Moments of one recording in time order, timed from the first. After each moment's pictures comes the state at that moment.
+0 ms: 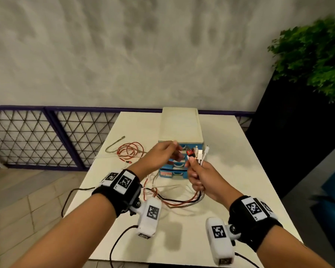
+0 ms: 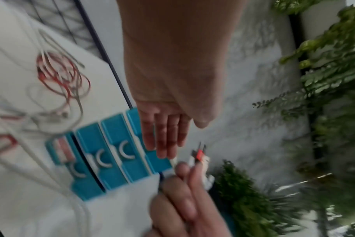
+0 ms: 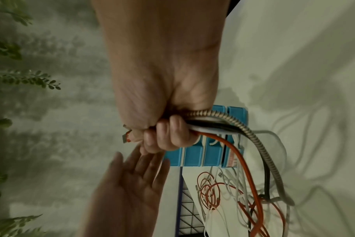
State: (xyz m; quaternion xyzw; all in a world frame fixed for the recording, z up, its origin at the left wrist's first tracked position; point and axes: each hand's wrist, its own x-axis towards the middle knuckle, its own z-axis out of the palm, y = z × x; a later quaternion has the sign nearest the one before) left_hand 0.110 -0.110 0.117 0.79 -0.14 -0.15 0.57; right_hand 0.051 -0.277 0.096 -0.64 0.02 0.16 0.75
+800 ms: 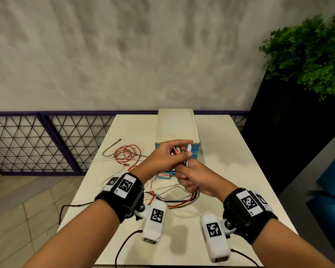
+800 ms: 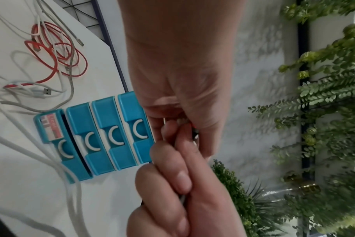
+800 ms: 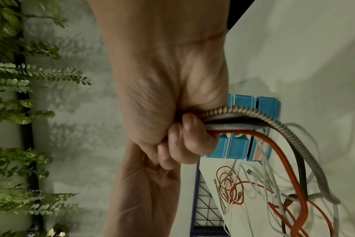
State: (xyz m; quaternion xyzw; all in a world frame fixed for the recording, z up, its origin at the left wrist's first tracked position) left_hand 0.093 -0.128 0.136 0.76 -0.20 -0.11 0.61; right_hand 0.046 -0.259 0.128 -0.71 -0.03 0.23 0.66
